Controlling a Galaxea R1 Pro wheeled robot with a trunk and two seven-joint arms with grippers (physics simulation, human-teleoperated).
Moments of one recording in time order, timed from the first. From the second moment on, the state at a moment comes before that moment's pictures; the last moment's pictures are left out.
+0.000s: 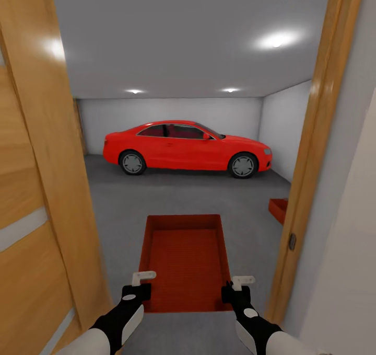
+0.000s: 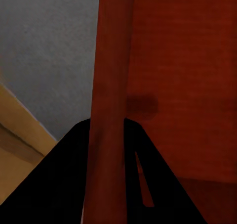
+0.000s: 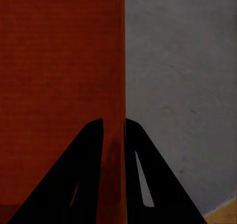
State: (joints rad) left arm -0.59 -0.09 -0.28 -0.34 0.29 0.03 0.30; right arm -0.63 0.10 0.33 -0.12 -0.26 -0.33 -0.14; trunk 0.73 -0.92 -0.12
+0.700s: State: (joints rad) left arm -0.59 -0.09 -0.28 -0.34 0.29 0.03 0.30; right arm -0.63 0.10 0.33 -0.12 -0.26 -0.34 -0.14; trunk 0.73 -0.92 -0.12
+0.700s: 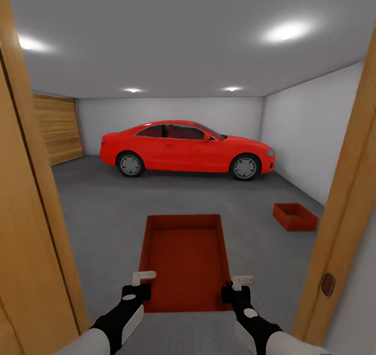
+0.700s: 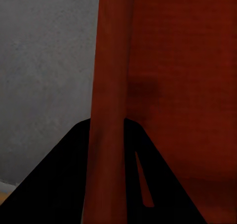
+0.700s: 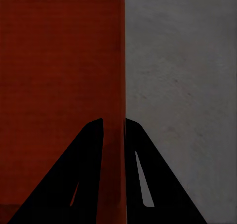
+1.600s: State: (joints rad) left arm -0.59 -0.09 -0.28 -0.35 0.29 0.03 0.31; right arm -0.63 0.10 0.33 -0.12 -0.26 -0.33 -0.14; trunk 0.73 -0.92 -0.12
